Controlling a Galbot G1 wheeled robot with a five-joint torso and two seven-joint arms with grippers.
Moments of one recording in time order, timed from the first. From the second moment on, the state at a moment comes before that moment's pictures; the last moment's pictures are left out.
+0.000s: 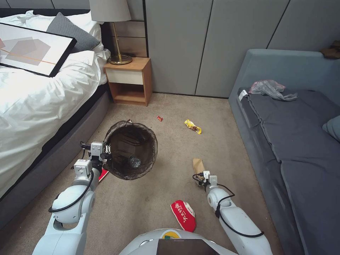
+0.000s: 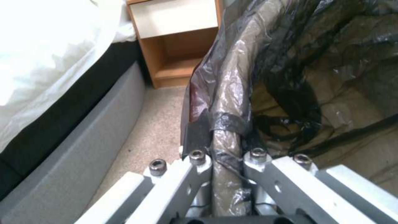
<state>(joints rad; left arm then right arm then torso) 1.47 -1.35 -0.69 -2.23 -0.12 0.44 0.04 -1.09 1.26 0.21 1.22 0.43 -0.31 0.20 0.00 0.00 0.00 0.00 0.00</state>
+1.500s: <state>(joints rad) 1.48 -1.34 -0.70 -2.26 -0.13 0.47 0.04 -1.25 0.90 0.41 2.14 0.79 -0.52 0.37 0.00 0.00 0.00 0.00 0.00</state>
